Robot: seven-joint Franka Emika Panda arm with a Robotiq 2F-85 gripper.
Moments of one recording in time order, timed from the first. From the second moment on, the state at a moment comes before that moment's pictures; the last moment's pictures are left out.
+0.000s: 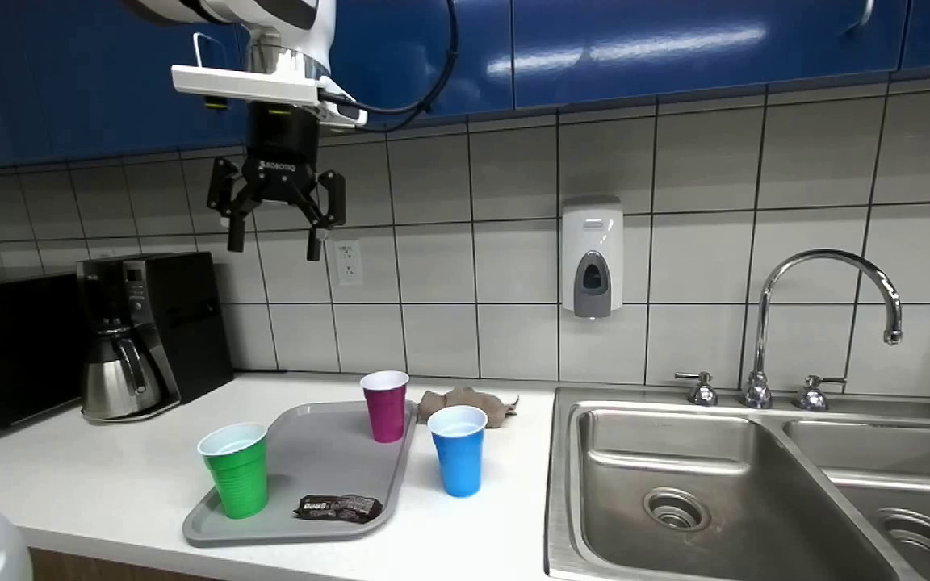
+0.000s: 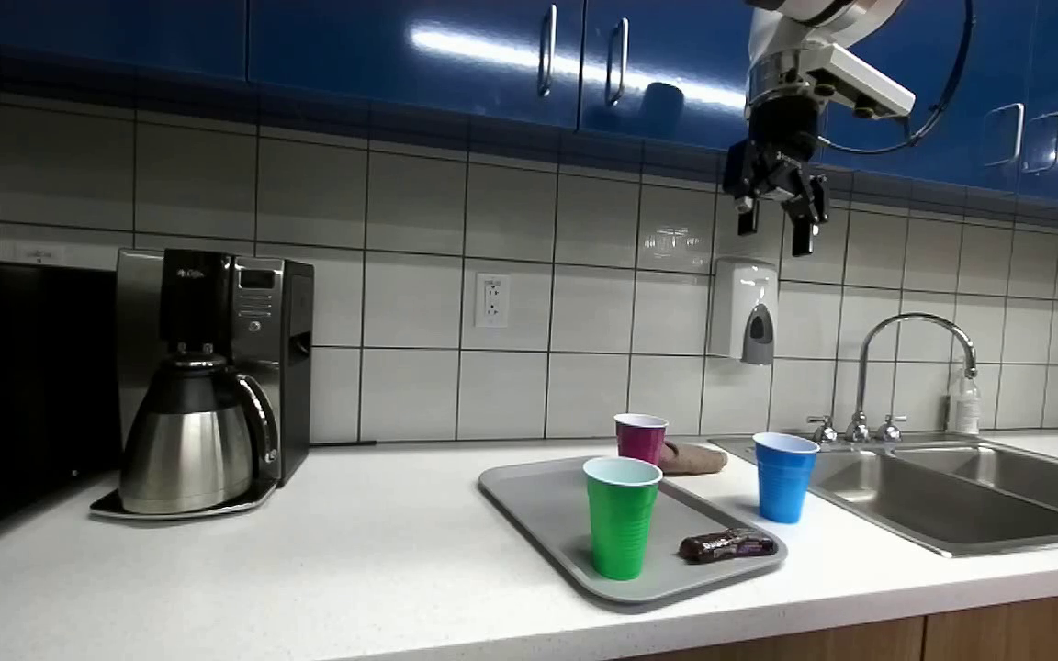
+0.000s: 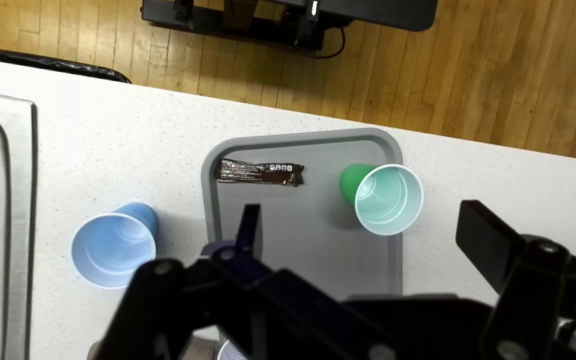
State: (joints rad) arm 0.08 -0.36 -0.07 -2.09 0.10 1.56 -0.22
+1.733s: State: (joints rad) arm 0.08 -0.46 -0.01 -2.23 0.08 1.61 -0.22
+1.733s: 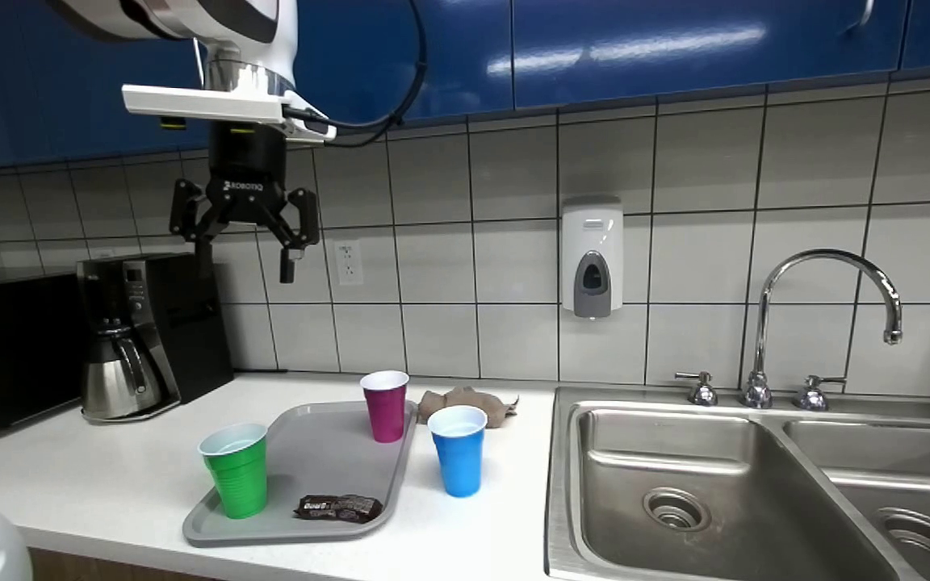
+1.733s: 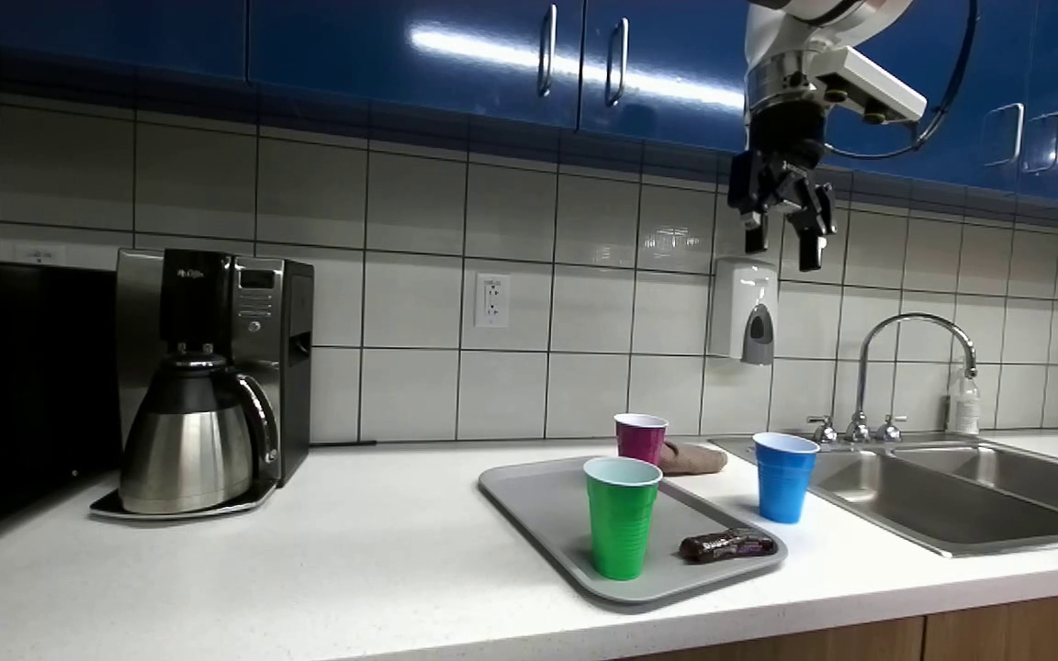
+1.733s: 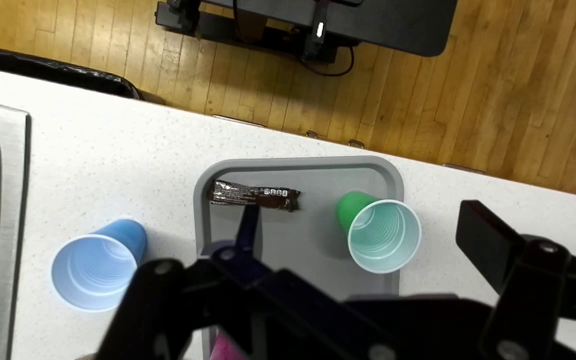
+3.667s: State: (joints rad) arm 0.09 -0.28 0.00 -2.47 0.07 2.07 -0.28
